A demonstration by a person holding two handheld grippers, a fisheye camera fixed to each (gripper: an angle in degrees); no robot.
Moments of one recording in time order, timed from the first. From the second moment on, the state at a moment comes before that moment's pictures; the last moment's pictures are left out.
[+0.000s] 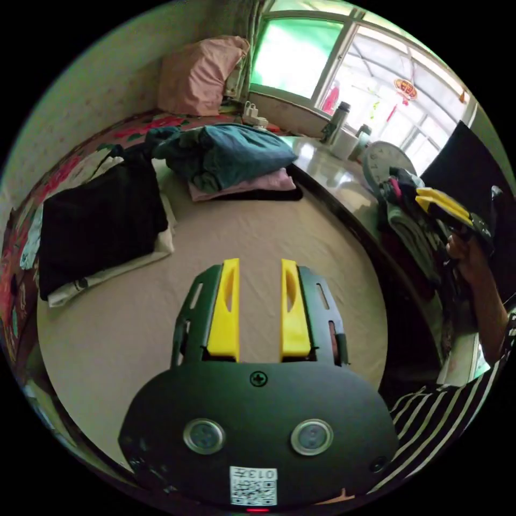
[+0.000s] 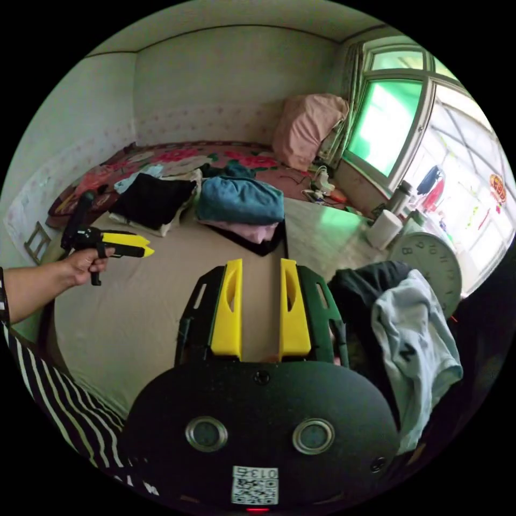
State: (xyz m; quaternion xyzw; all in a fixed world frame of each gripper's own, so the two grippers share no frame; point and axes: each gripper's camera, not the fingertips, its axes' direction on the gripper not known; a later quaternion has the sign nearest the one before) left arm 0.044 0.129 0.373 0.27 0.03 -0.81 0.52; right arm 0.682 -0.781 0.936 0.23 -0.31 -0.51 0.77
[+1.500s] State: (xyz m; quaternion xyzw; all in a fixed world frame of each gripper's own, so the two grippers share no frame) left arm 0.501 0.284 0.221 0.38 -0.11 -0.74 0.54; right arm 0.557 -0.690 0.713 0.24 -0.55 -0.56 0.57
